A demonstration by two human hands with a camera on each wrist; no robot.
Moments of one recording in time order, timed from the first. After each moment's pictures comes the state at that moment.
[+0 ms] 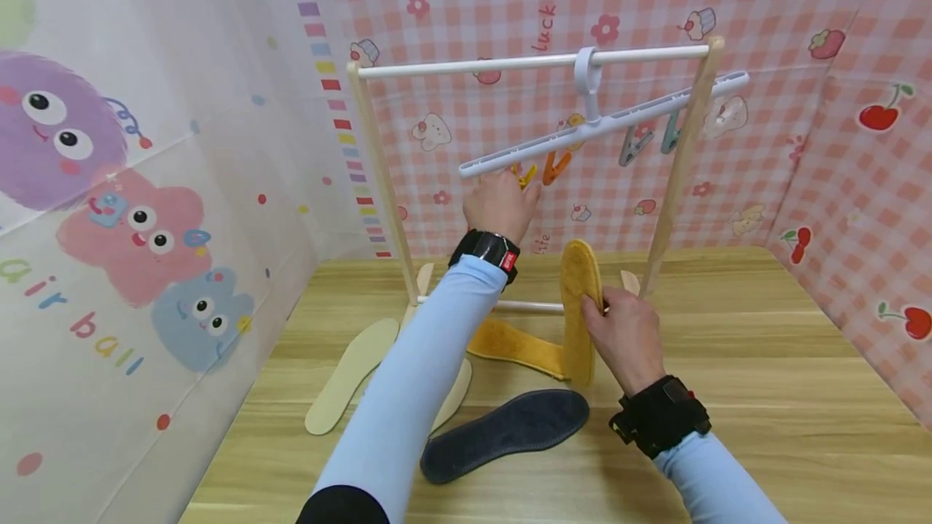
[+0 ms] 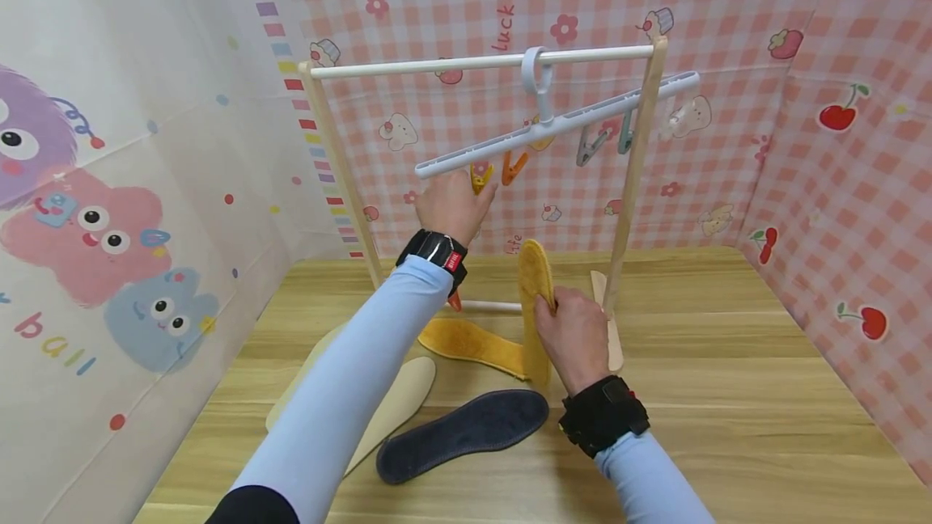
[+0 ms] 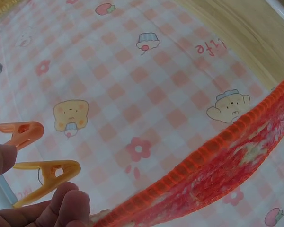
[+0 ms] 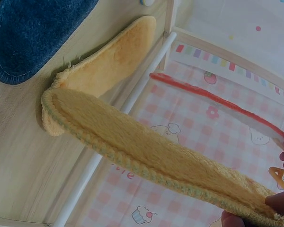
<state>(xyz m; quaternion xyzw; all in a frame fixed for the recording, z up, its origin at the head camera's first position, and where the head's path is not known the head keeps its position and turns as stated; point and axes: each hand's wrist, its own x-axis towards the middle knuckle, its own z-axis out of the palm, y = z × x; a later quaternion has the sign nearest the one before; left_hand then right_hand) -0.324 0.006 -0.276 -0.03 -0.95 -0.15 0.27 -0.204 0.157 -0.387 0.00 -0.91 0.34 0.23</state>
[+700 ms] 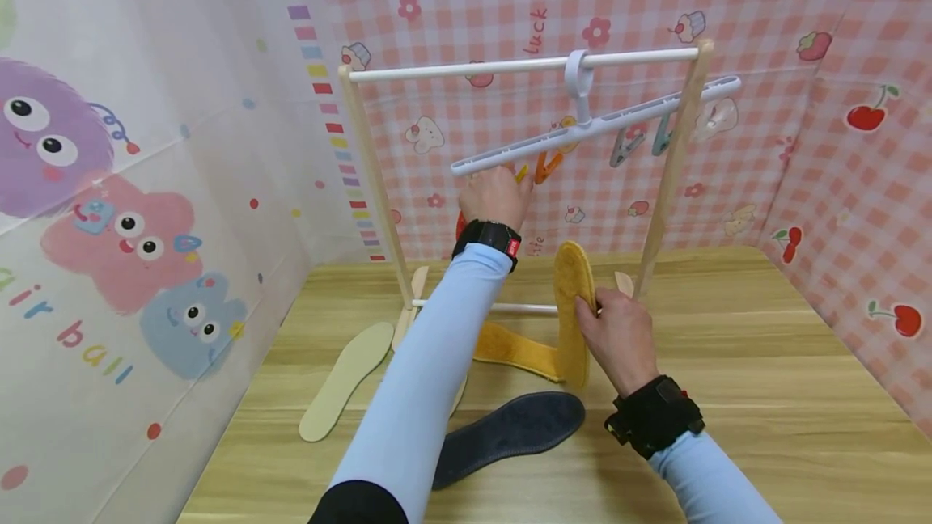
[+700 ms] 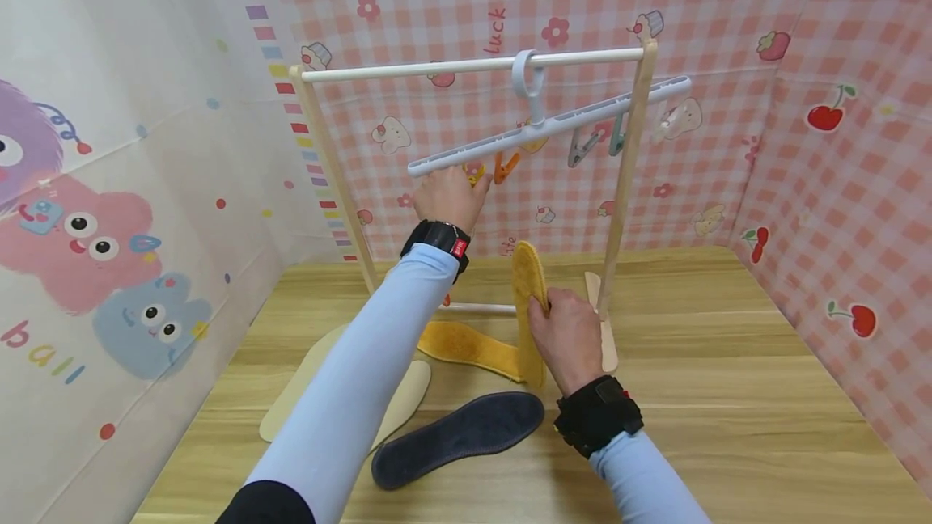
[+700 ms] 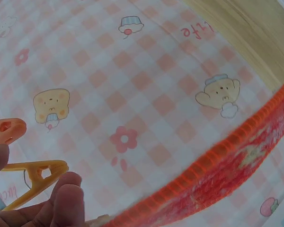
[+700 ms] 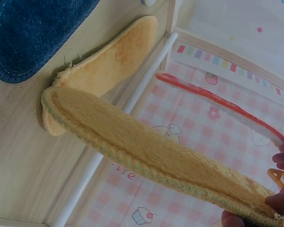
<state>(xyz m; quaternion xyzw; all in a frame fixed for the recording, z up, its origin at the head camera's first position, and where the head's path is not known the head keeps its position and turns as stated) -0.345 0.017 -0.274 0.00 -0.96 -0.10 0.27 -0.206 0.158 -0.387 0.00 -0.91 0.34 0.23</state>
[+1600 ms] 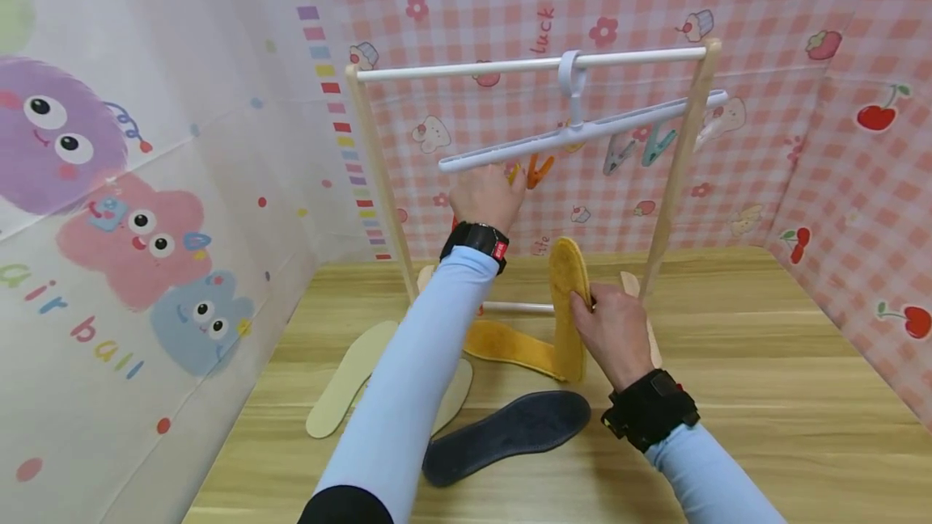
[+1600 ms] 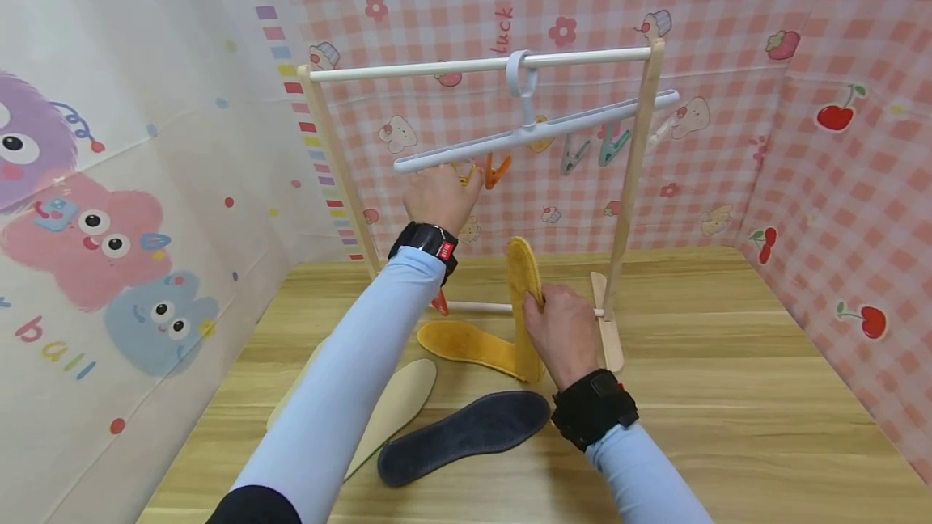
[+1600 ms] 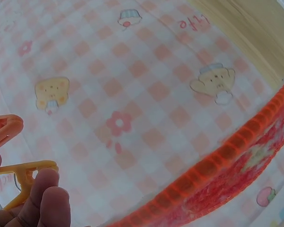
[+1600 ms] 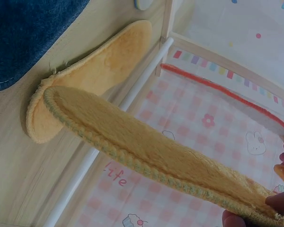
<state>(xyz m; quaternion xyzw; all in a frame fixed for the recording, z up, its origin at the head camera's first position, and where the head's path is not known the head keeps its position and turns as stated) -0.339 -0.006 -0.272 -0.02 -0.93 -0.11 0.35 -0.209 0.146 -0.382 0.02 -0.91 0.33 0.23</state>
